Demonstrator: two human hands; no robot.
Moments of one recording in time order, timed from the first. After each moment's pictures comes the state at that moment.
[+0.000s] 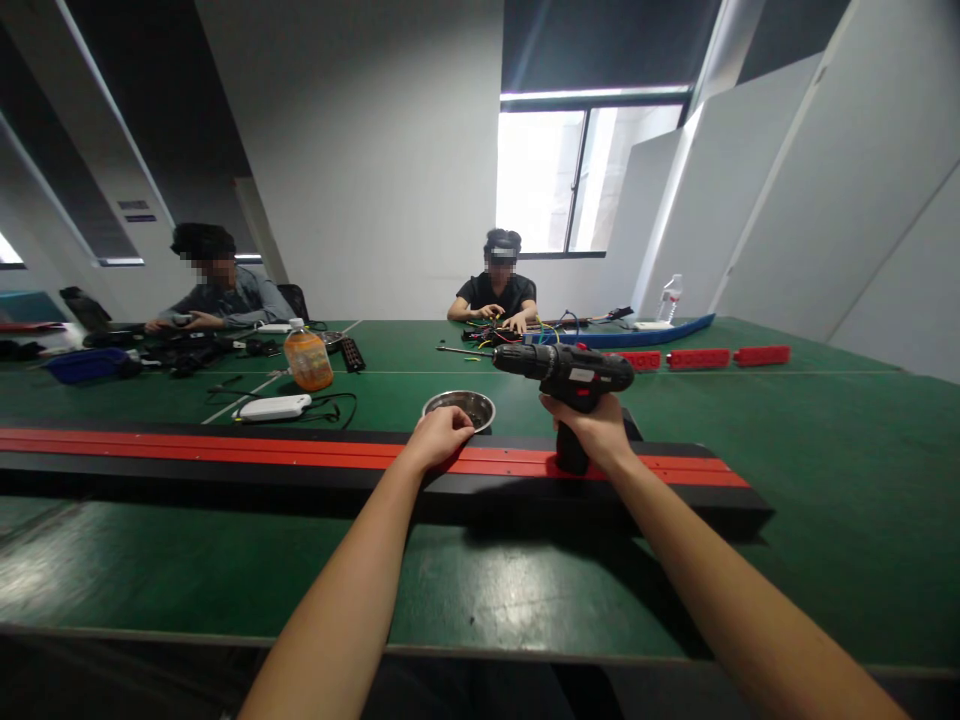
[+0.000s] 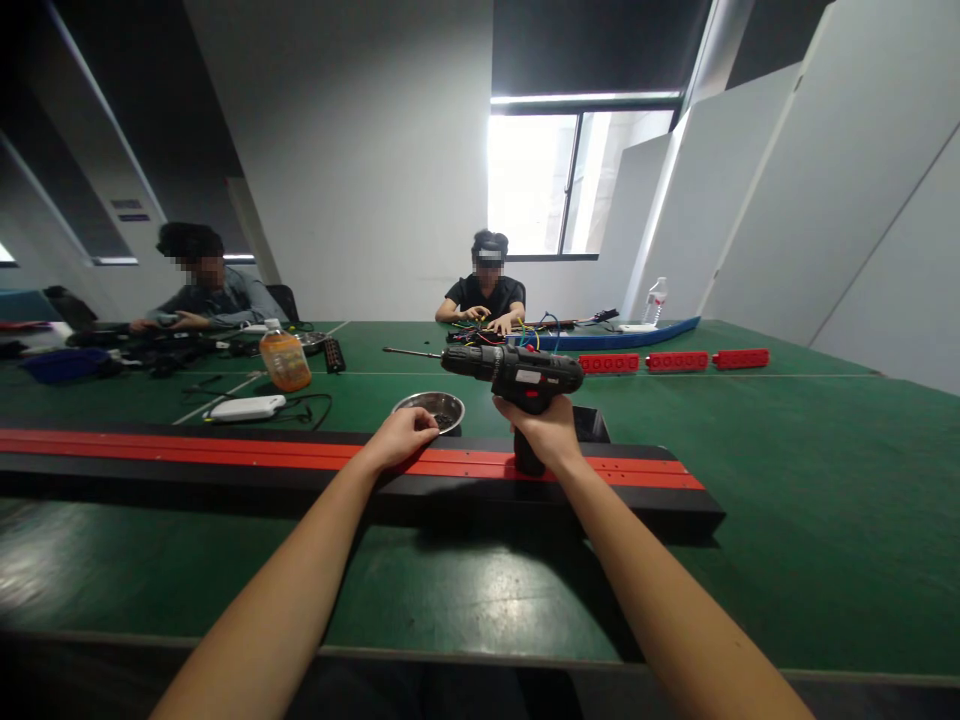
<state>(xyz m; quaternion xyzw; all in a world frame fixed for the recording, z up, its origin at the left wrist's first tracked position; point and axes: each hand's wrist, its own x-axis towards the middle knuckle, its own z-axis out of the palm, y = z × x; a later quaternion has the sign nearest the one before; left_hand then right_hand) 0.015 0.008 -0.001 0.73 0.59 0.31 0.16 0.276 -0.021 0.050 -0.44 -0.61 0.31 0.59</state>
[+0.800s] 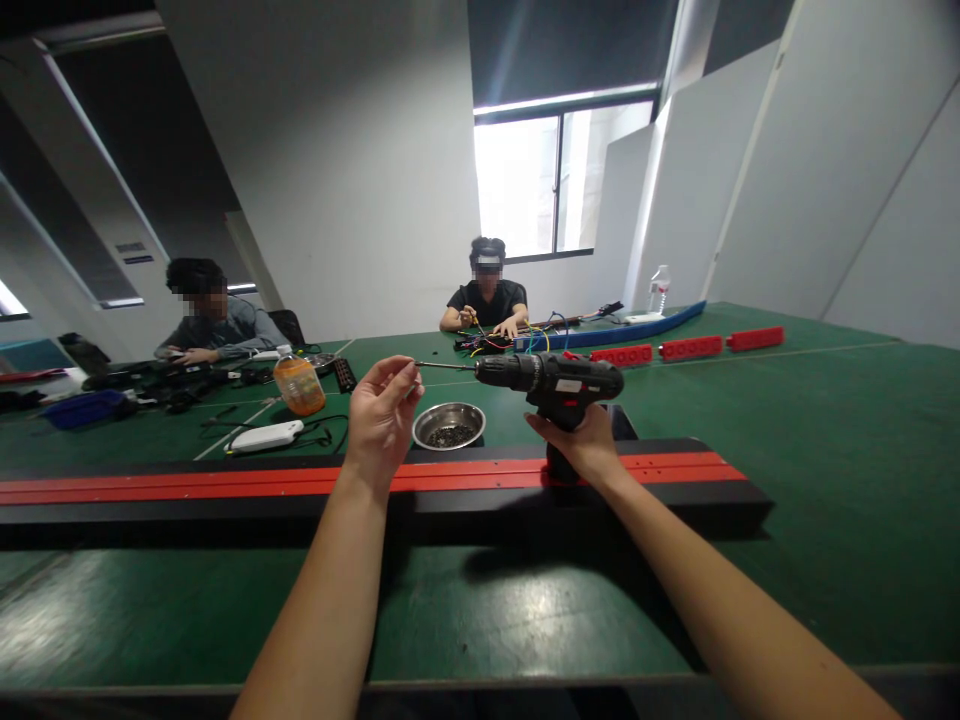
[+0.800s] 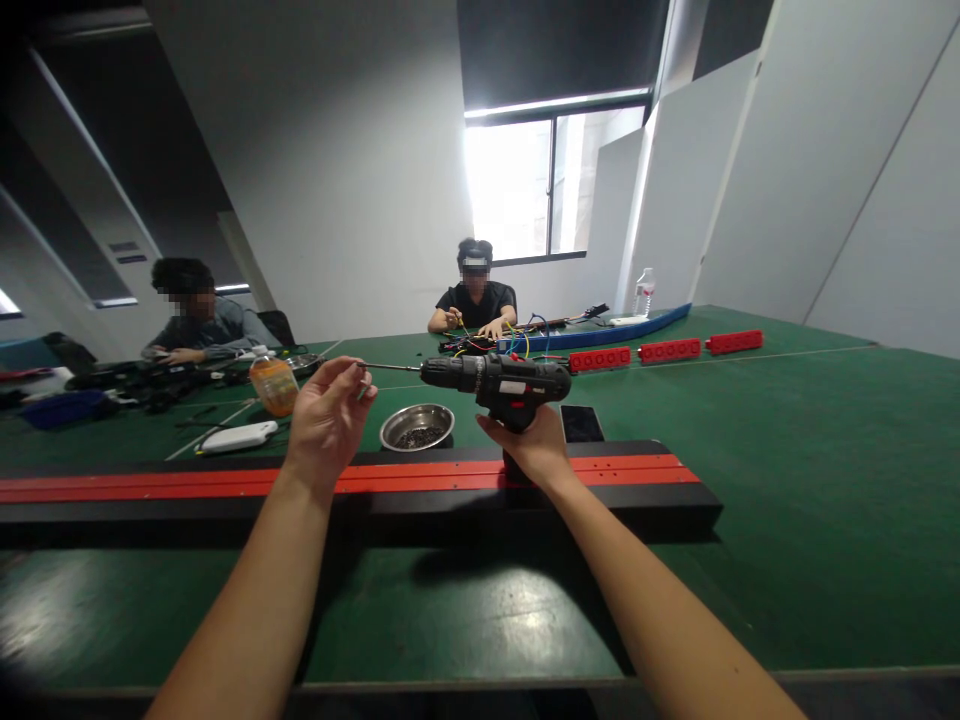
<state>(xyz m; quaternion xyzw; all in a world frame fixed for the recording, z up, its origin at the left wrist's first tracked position) 0.029 -0.039 0.099 0.43 0.21 0.77 0.43 0.287 -0.018 0.034 -0.44 -0.66 0.18 0.58</state>
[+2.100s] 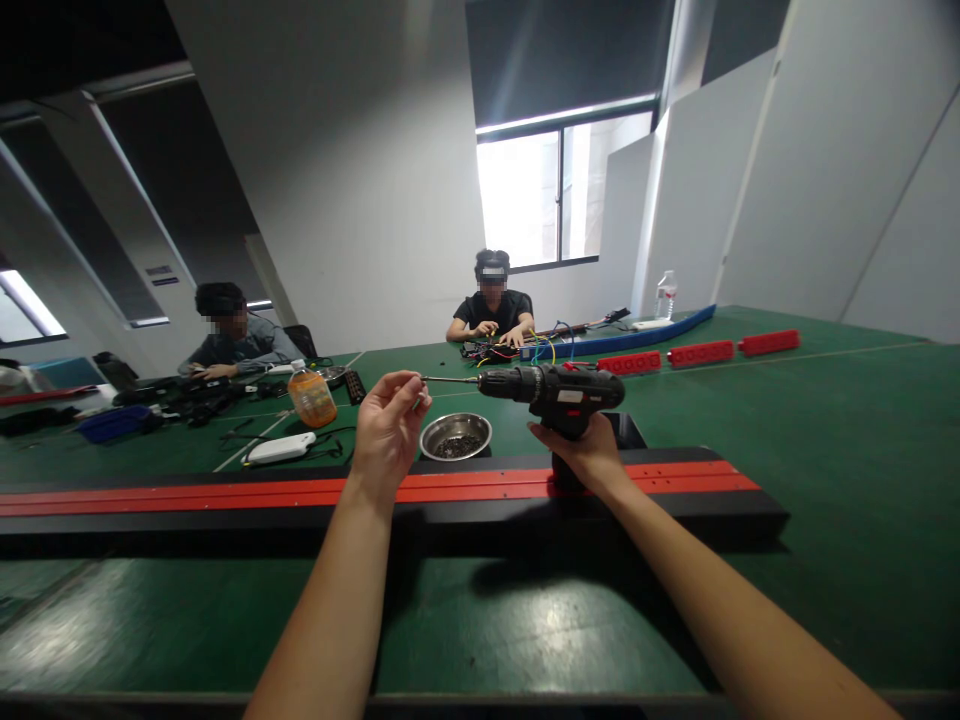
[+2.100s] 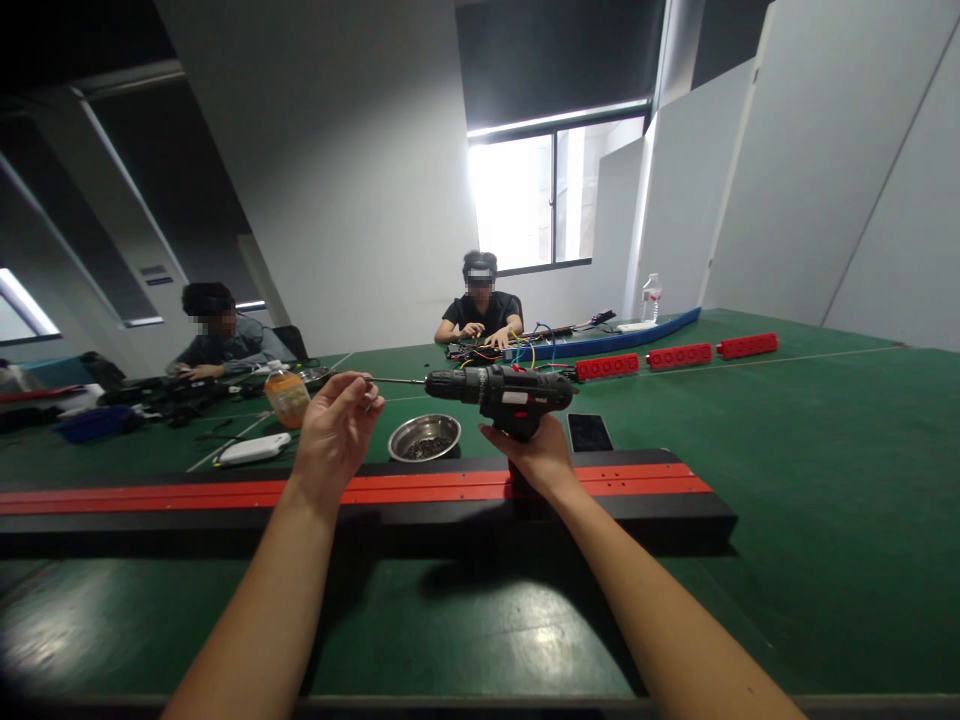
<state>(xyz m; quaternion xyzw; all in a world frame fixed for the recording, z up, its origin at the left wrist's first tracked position) 0.028 -0.044 0.102 0.45 0.21 0.75 0.43 0.287 -0.020 0.035 -0.43 -0.66 0.22 0.59</state>
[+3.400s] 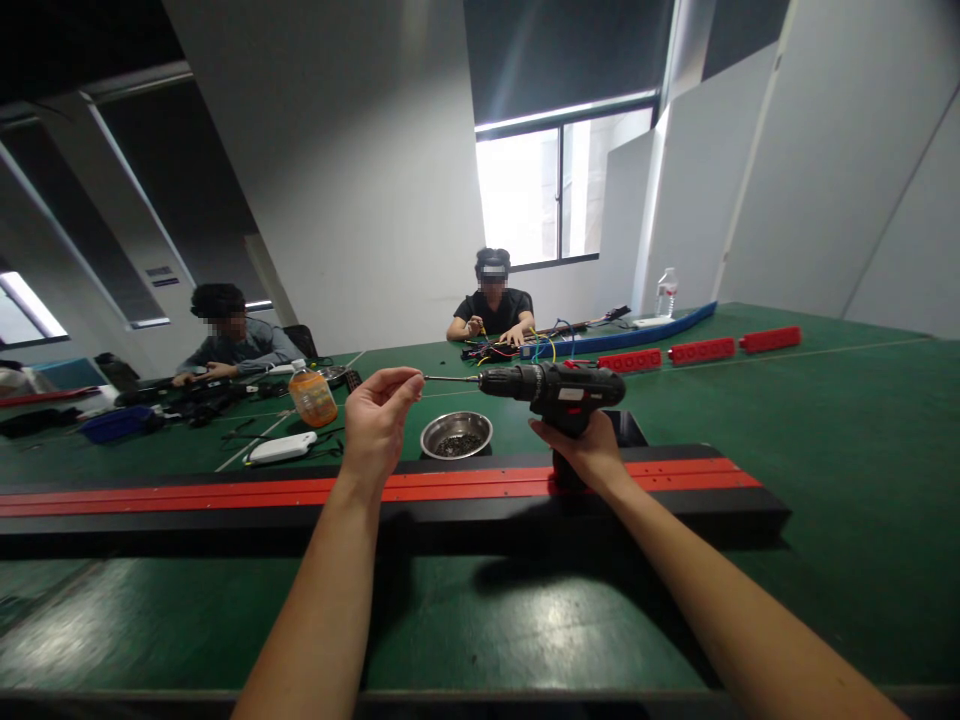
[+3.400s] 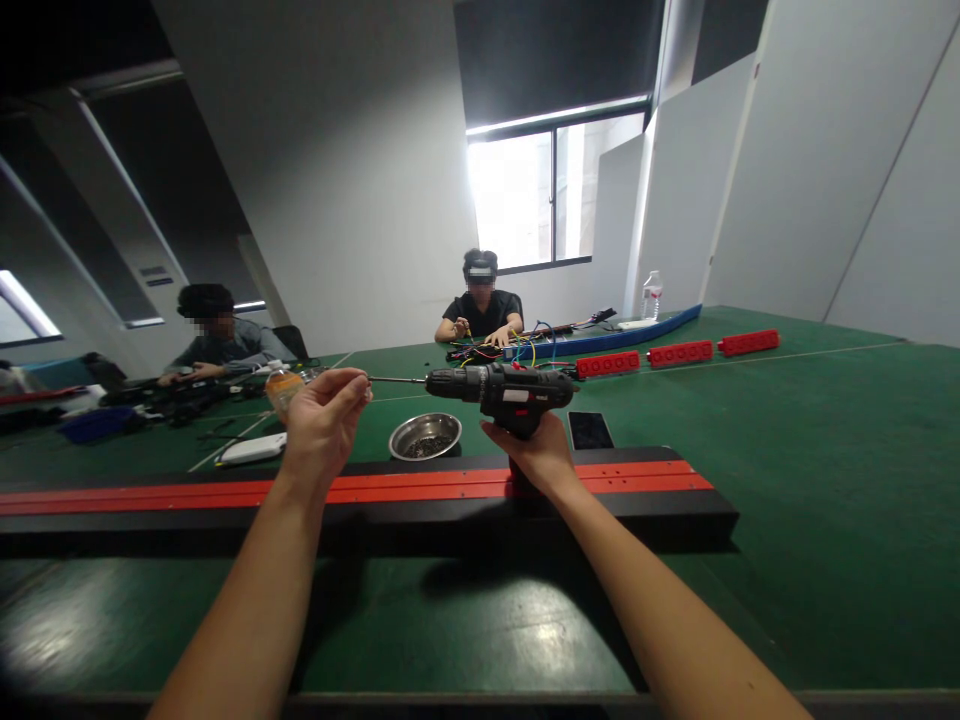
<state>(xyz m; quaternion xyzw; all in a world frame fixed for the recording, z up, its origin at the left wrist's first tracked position) 0.019 -0.046 0.110 0.51 0.27 0.75 0.33 0.287 -0.018 0.033 -0.43 -0.66 0.21 0.58</state>
